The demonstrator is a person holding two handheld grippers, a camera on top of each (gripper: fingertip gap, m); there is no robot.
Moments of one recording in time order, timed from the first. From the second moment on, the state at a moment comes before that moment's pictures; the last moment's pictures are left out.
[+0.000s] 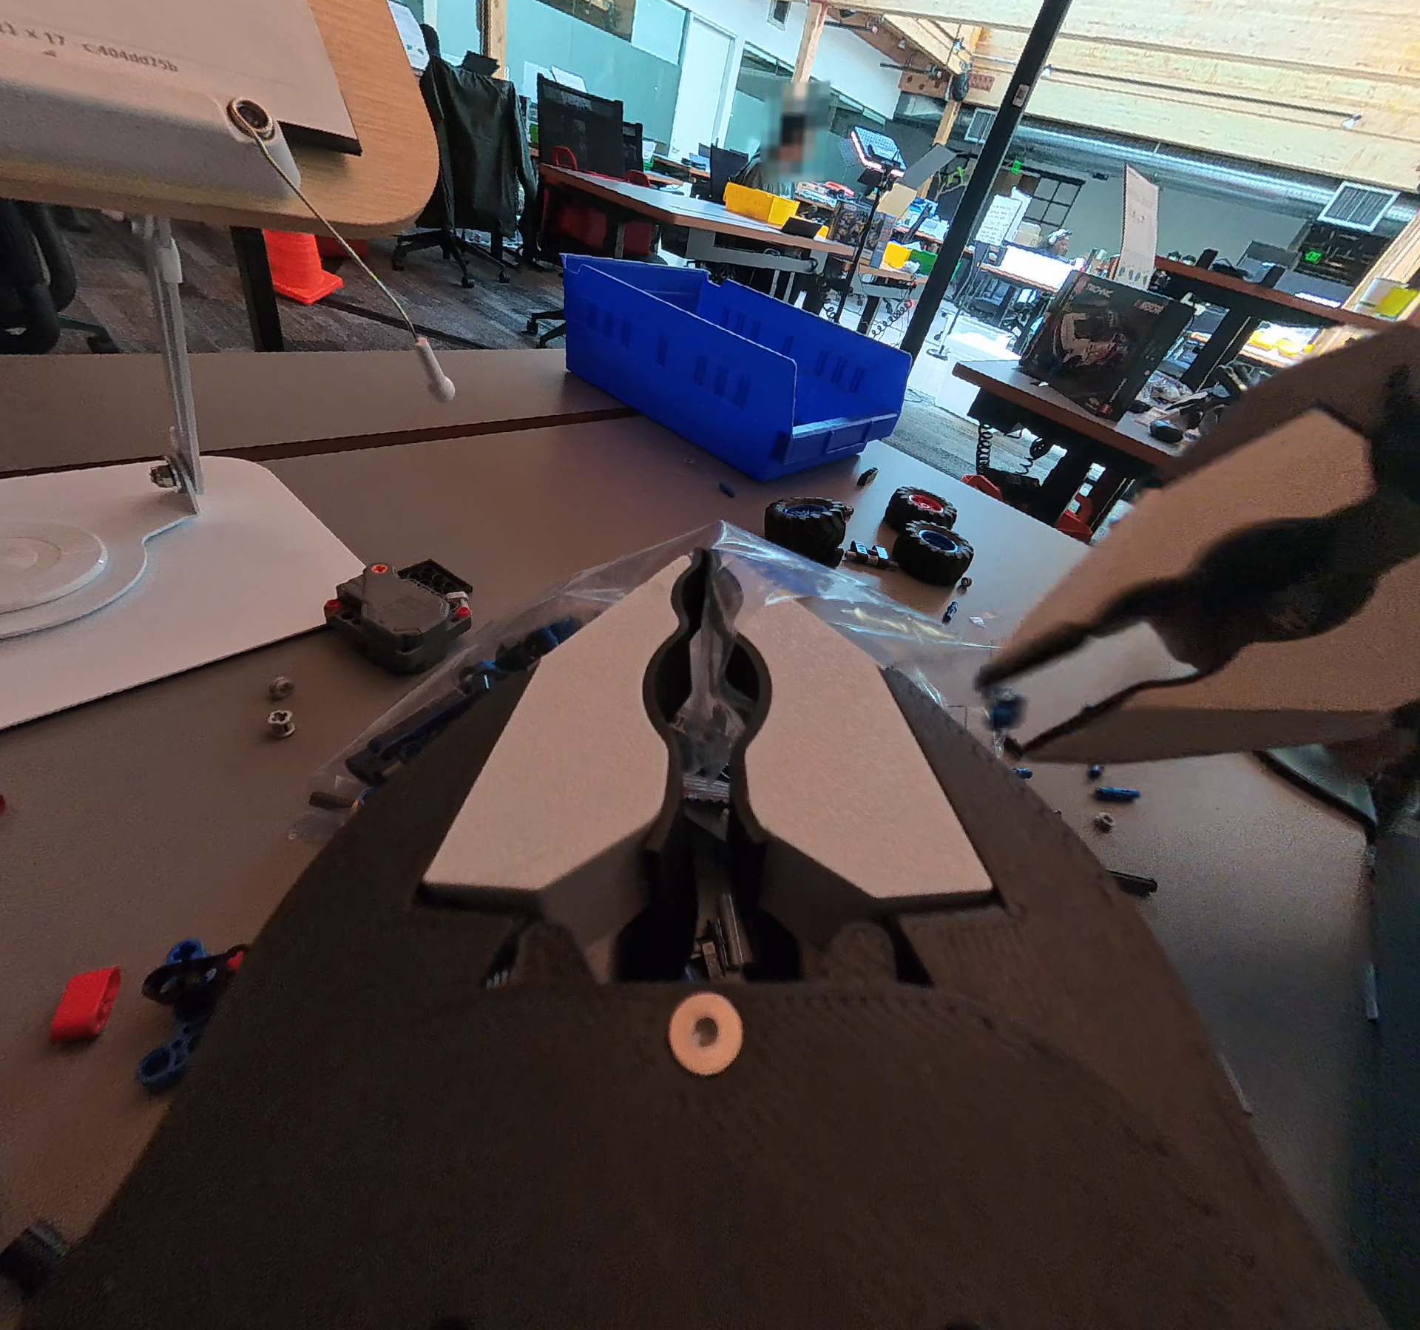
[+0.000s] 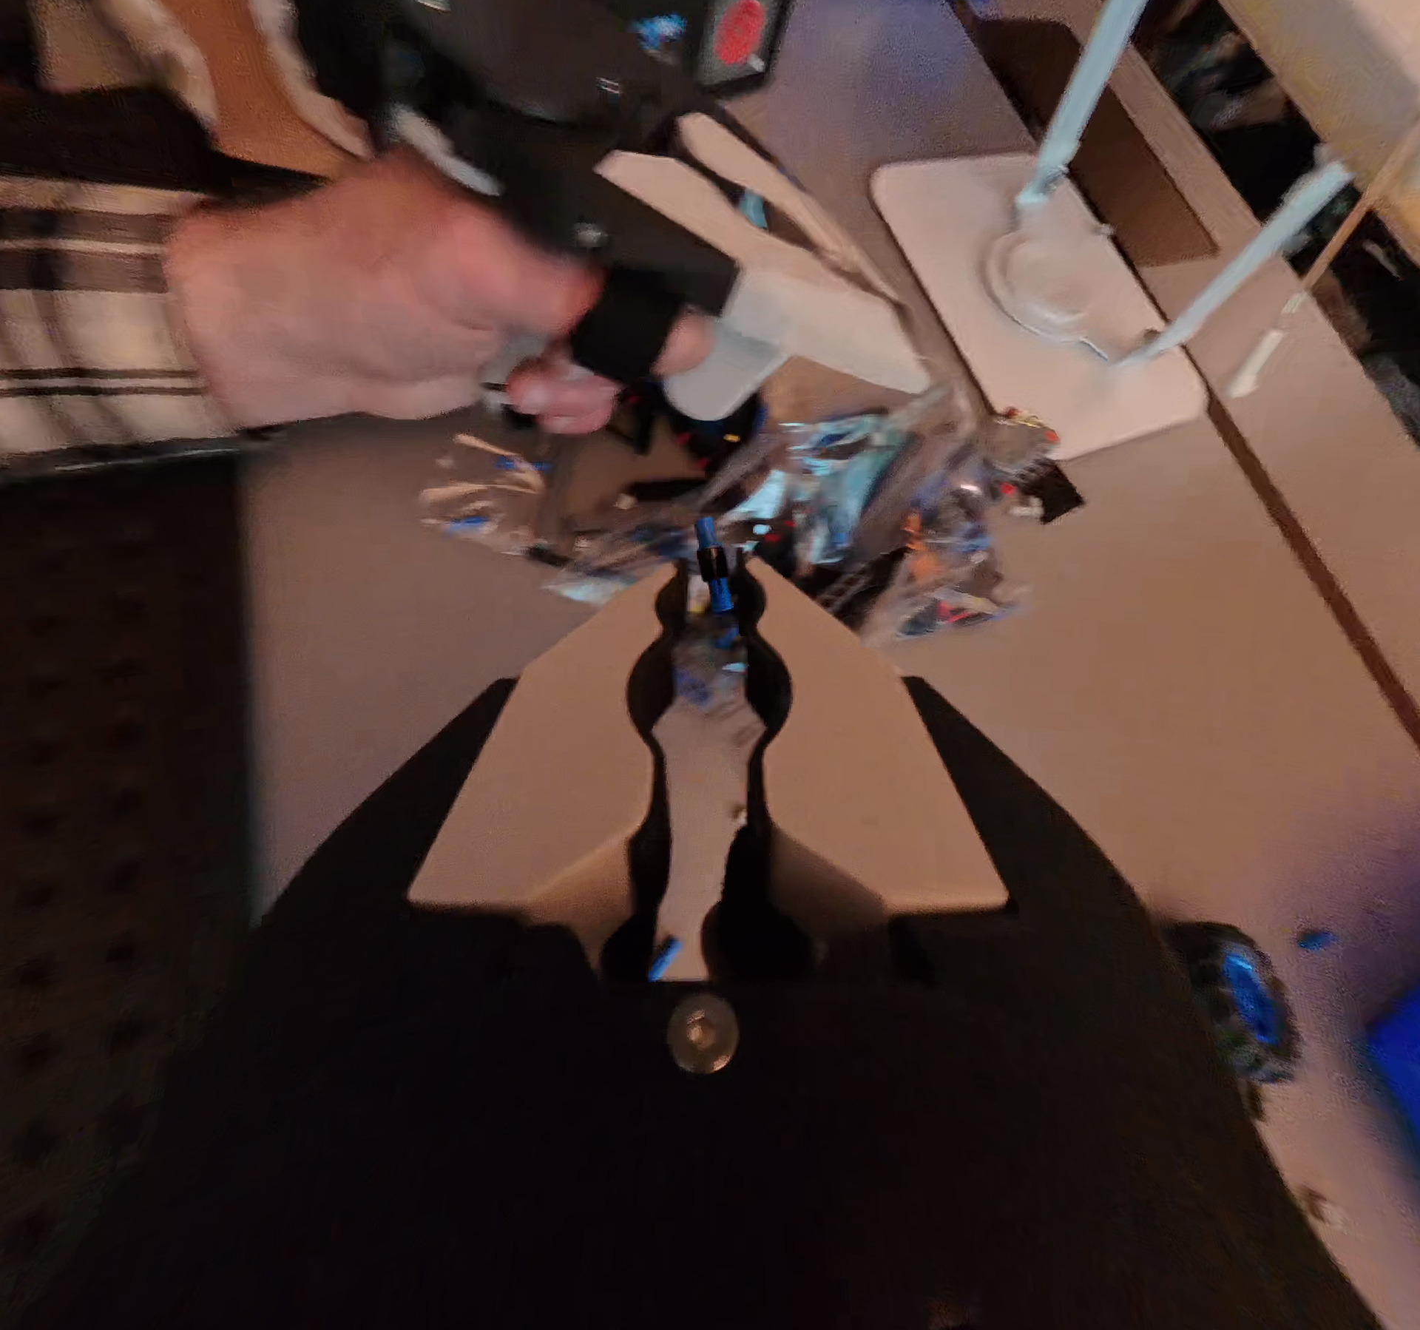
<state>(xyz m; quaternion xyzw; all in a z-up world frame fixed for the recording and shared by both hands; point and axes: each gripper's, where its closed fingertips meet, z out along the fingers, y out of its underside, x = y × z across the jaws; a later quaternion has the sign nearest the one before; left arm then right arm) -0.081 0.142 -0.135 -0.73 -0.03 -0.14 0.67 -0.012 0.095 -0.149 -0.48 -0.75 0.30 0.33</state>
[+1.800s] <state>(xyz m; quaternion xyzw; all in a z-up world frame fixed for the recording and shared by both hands) -0.078 0.142 -0.133 -0.73 -0.02 -0.14 0.67 0.034 0.094 -0.179 -0.48 -0.80 0.26 0.24</state>
